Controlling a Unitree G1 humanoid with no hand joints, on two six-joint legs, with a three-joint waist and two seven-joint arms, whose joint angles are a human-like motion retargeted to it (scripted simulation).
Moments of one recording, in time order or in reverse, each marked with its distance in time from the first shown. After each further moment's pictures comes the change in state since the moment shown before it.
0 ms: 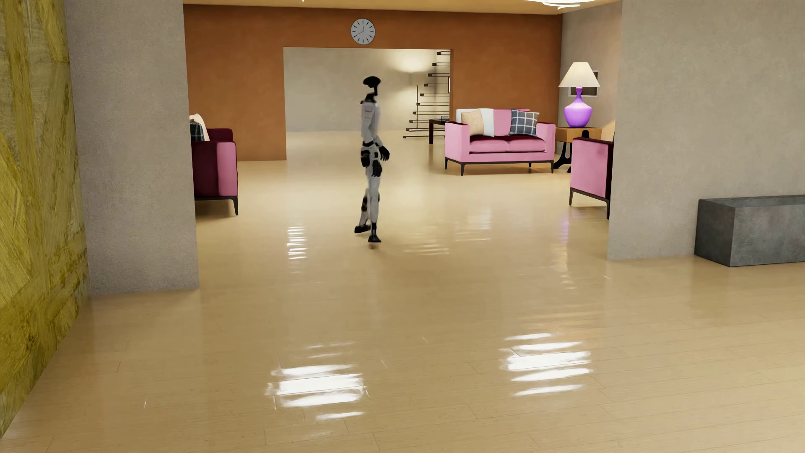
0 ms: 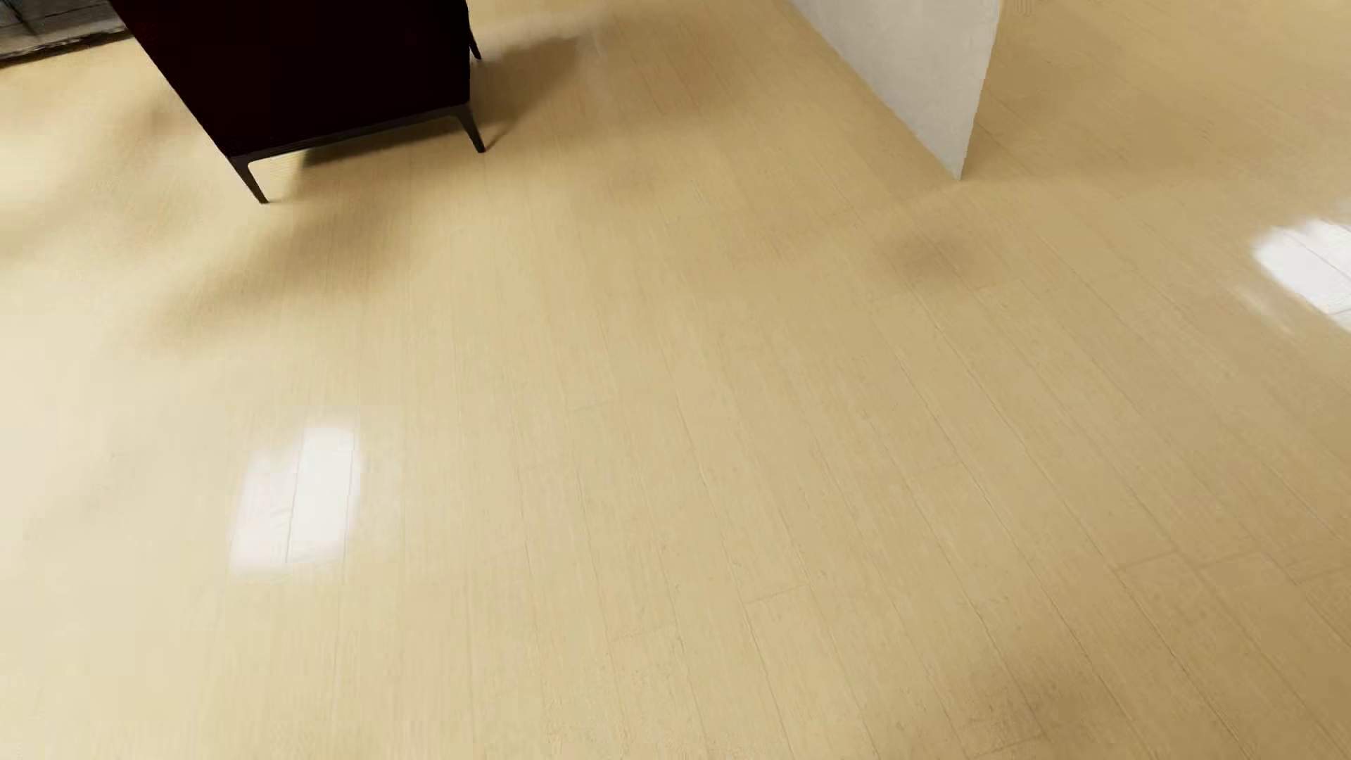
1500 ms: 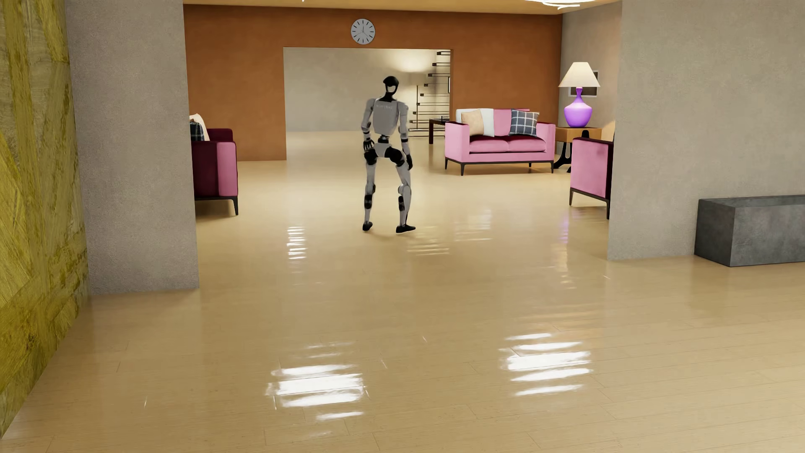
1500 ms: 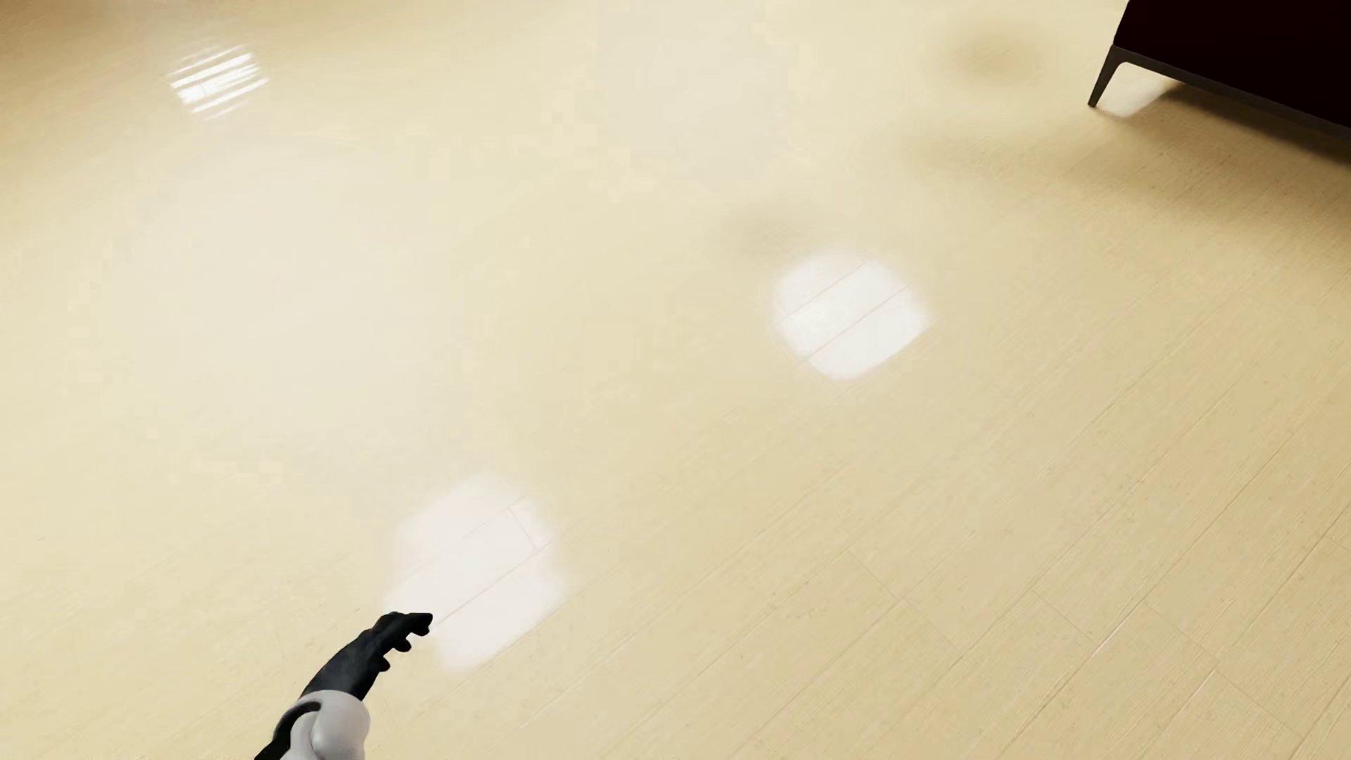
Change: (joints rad) body -0.200 -0.147 -0.045 -0.071 0.408 0.027 -0.436 0.728 0.008 -0.080 0.096 -0.171 -0.032 0.155 -0.174 0.112 0.073 0.020 0.081 -0.138 0.032 -0.111 0.005 -0.034 0.052 -0.038 -0.001 0.044 -0.047
